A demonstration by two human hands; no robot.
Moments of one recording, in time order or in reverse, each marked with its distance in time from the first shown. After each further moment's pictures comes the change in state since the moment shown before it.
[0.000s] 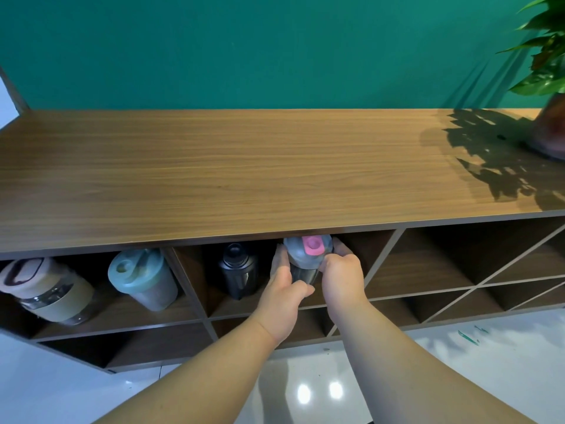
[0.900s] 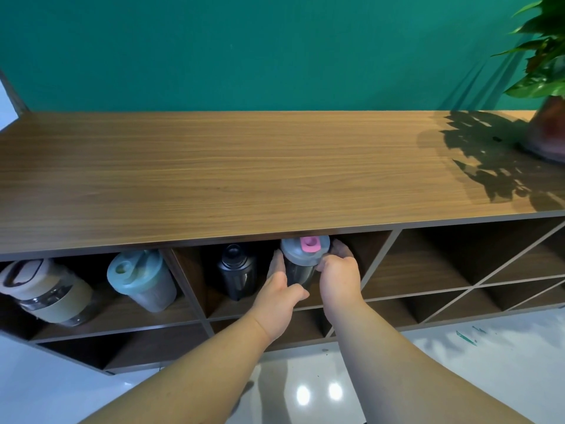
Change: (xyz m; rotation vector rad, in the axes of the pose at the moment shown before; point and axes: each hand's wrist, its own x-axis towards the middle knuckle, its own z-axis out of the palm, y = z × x) left_hand 0.004 -0.006 -0.007 0.060 -0.049 -0.199; right_hand 0.001 -0.001 0.004 0.058 0.081 0.090
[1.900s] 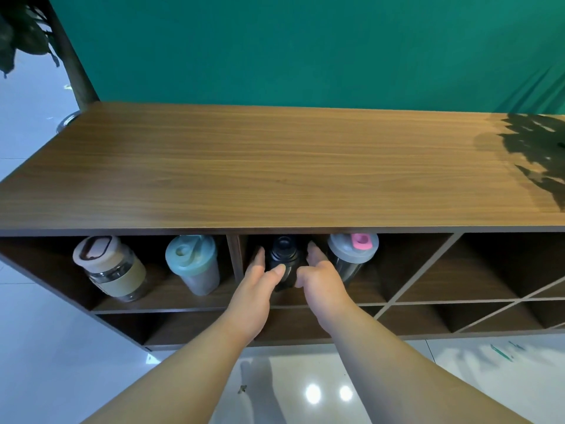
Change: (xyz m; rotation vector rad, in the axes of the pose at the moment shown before) left_hand -0.052 -0.011 -0.097 -0.032 0.195 0.011; right_hand -0.039 0.036 0.077 -0.310 -0.386 -0.024
